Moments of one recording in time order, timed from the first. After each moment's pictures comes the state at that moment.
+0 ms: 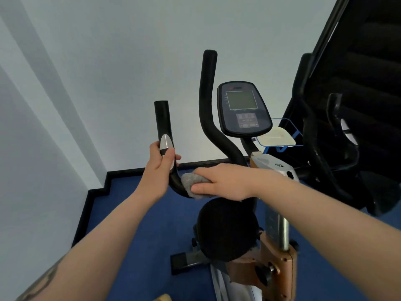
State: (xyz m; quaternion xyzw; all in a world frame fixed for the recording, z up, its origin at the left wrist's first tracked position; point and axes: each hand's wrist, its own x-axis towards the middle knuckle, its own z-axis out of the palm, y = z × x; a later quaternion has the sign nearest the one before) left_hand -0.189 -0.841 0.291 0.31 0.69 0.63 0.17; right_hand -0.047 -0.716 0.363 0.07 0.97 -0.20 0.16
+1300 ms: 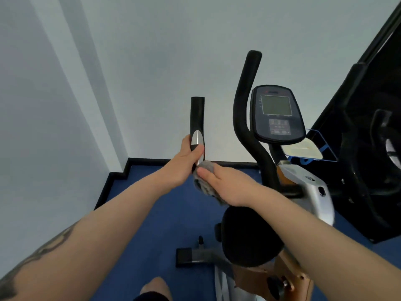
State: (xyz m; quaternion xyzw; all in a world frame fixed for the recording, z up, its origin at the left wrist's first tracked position) left_hand -0.199 -0.852 0.314 0.33 0.68 0.58 0.31; right_hand -0.077 -0.752 0.342 0.15 0.95 -0.27 0.08
